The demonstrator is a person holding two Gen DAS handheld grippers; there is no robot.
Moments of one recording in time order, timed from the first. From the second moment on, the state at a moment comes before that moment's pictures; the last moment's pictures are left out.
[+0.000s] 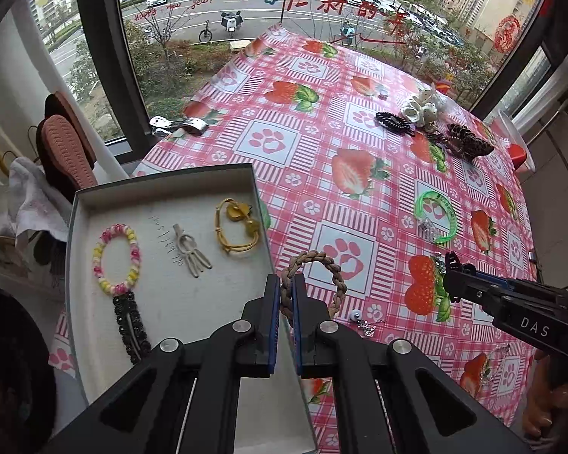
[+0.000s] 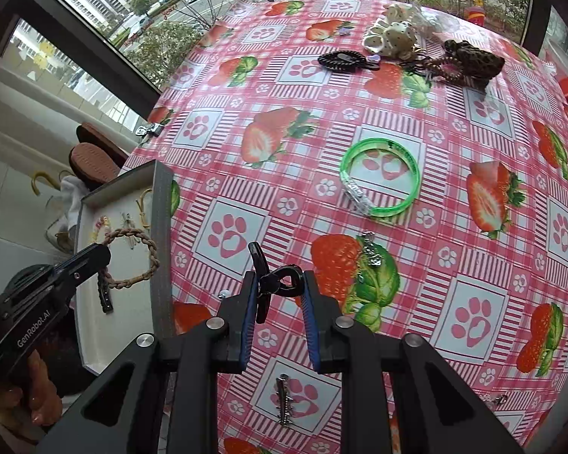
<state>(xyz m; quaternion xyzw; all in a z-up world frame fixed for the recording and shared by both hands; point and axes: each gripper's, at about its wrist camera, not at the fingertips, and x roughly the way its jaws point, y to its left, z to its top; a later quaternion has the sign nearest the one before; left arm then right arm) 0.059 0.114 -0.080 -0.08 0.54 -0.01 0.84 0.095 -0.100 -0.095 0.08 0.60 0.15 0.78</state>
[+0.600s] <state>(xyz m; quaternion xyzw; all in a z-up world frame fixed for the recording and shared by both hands) 0.053 0.199 -0.138 -0.12 0.55 0.05 0.82 0.136 0.069 -0.099 0.02 0.58 0.28 0.76</state>
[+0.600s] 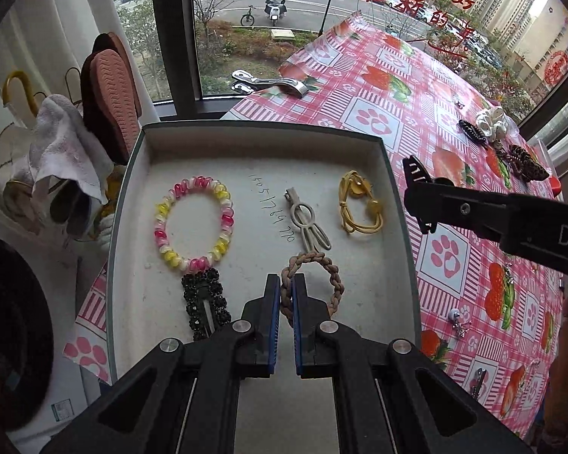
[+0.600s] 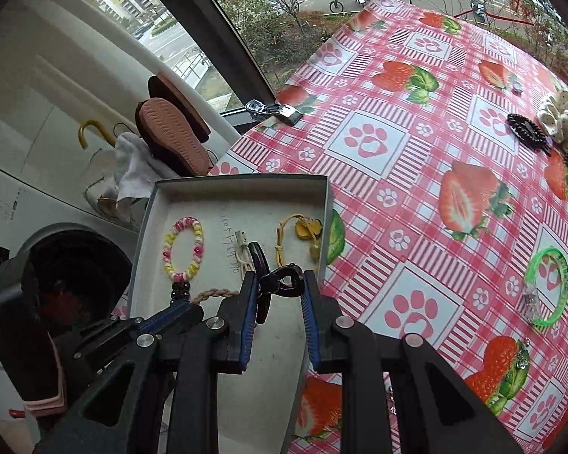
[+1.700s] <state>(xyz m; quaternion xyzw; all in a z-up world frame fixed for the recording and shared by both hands) 0.059 0.193 -0.158 -0.06 0.57 0.09 0.81 0.185 0.137 -0.156 -0.01 0.62 0.29 0.73</state>
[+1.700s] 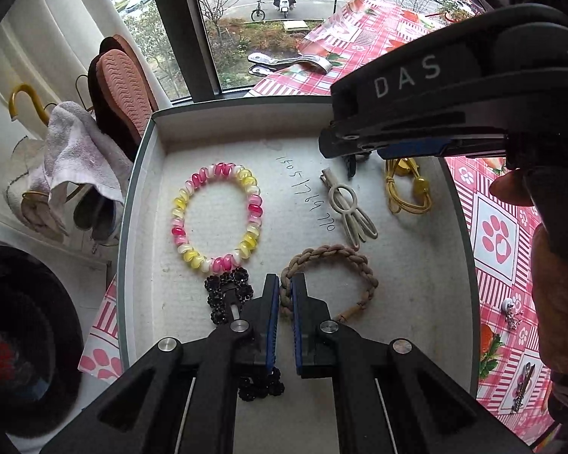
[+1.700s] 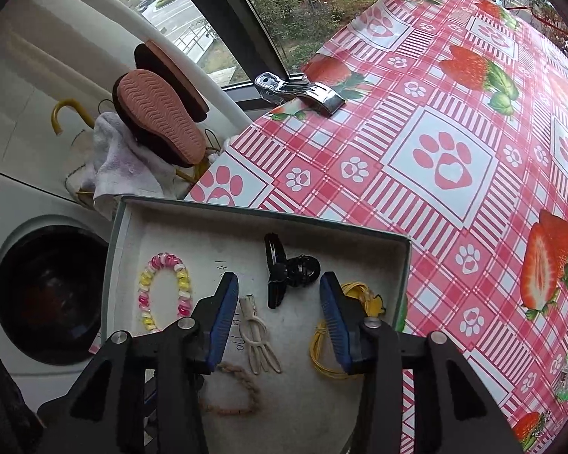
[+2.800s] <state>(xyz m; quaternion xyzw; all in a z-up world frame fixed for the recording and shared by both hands) 0.058 0.174 -0.133 -0.02 0.56 0.11 0.82 0.114 -0.030 -0.108 0.11 0.61 0.21 0.75</state>
